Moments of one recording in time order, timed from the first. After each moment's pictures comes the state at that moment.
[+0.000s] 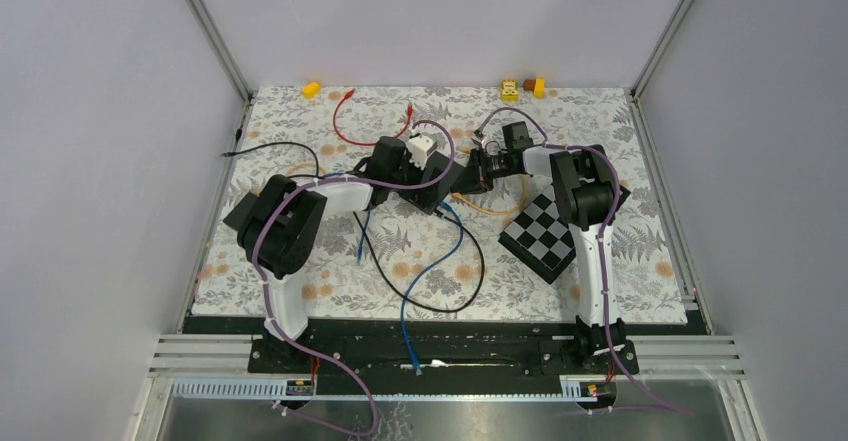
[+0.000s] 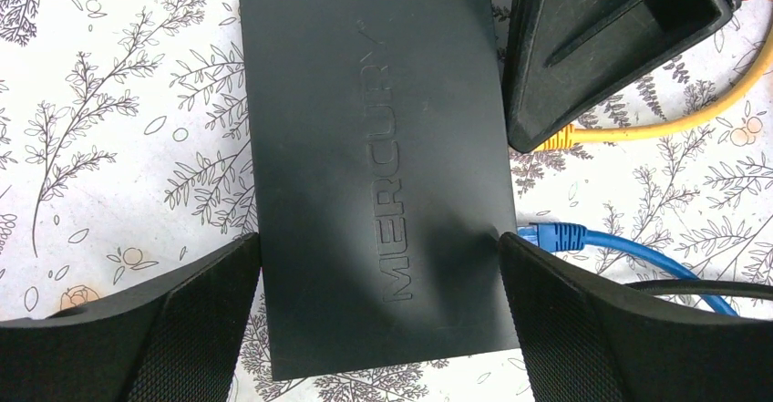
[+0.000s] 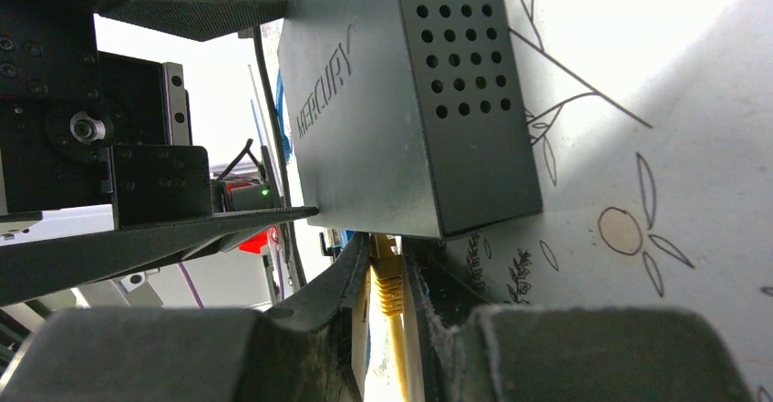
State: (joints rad) left arm -0.51 1.91 1.09 0.16 0.26 0.06; right arm 0.24 2.41 1.55 -0.18 -1.13 0.39
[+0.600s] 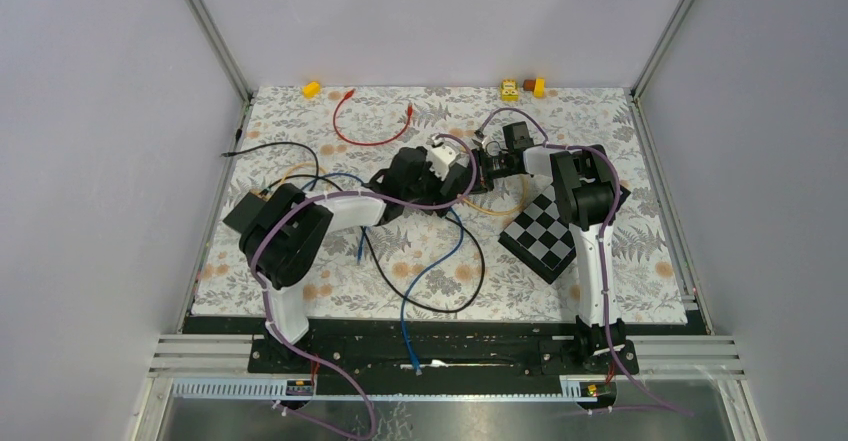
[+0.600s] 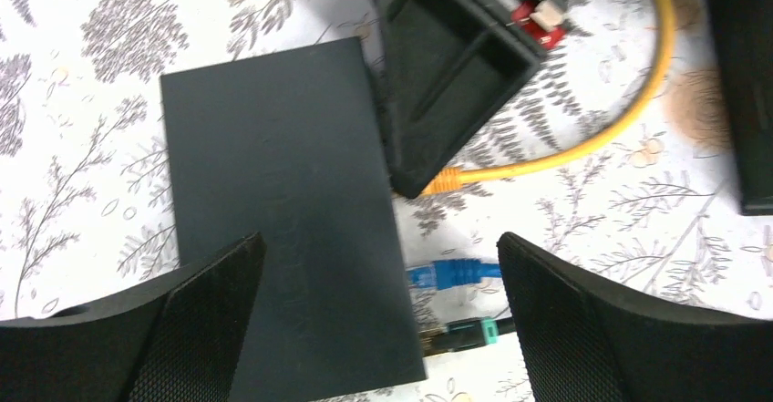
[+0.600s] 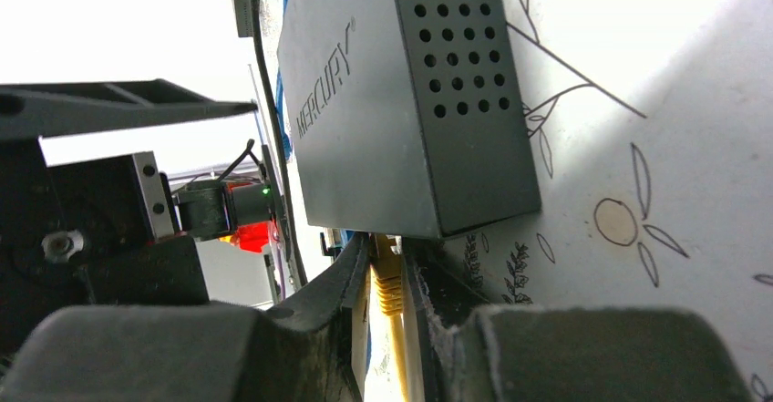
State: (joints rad) left arm -0.62 1.87 1.04 0.28 0.15 0.10; right arm 0.24 2.40 1.55 -0.19 -1.13 0.38
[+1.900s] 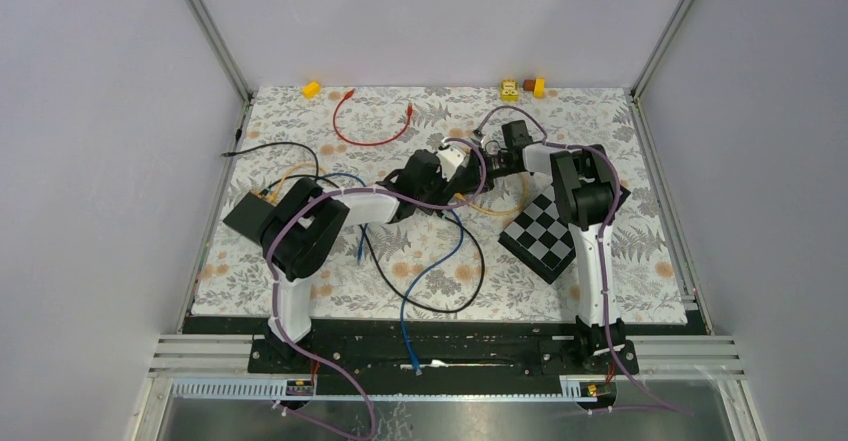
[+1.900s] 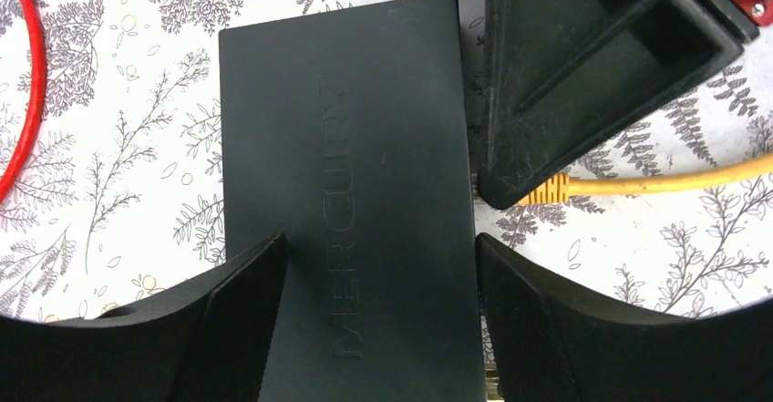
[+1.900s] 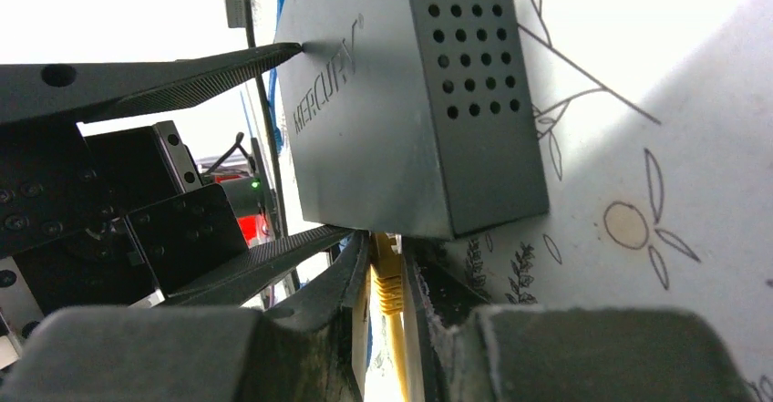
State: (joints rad) left arm -0.67 1.97 1.13 0.21 -0.10 0.16; right arm 0.24 2.41 1.61 -0.31 -1.11 0.29
